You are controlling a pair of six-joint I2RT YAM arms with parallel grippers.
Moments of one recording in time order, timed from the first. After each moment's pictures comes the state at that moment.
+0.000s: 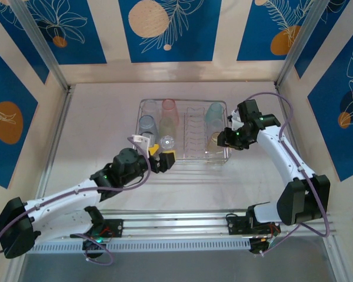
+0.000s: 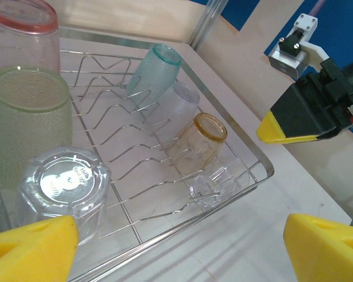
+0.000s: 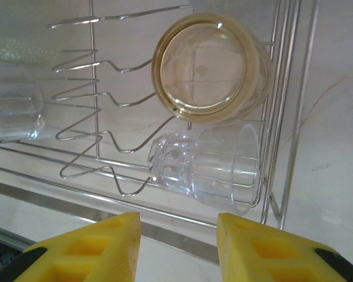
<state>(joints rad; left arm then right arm) -0.90 0.98 0.55 0.17 -0.10 -0.51 0.18 1.36 1.16 -1.03 -0.34 0.29</state>
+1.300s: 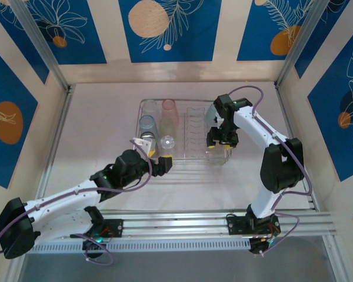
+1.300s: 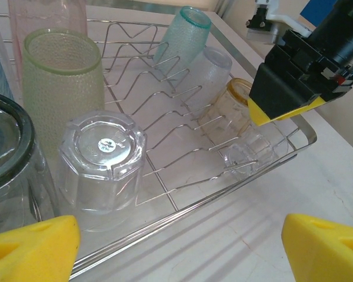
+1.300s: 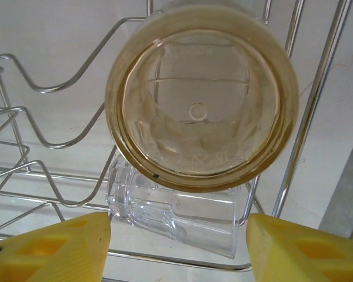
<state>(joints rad) -0.90 0.98 0.54 0.06 -0.14 -0.45 0.32 1.72 1.42 -1.24 -0.12 0.33</state>
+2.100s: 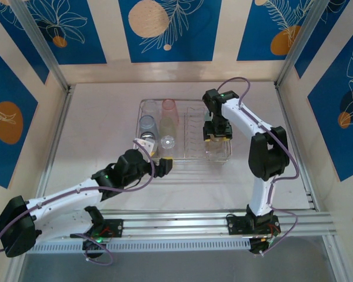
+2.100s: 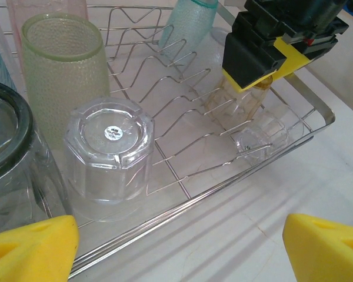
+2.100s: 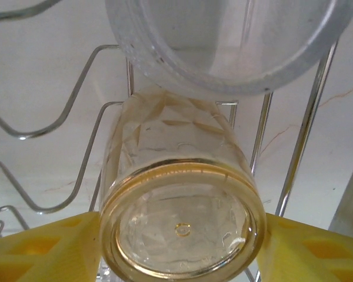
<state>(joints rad) -0.90 1.00 0.55 0.02 -0.14 -0.41 0.38 1.91 1.63 -1.29 0.06 0.38</state>
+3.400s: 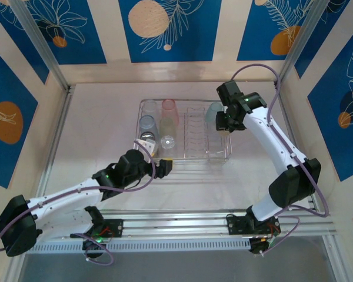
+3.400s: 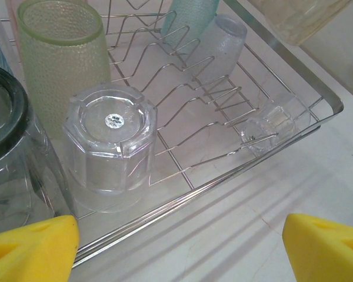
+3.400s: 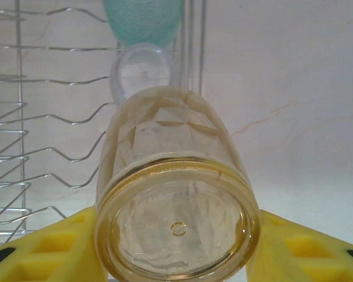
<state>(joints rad) -0.90 1.02 0.55 0.00 -0.13 -0.41 0.36 1.54 1.57 -1.23 0.22 0.34</state>
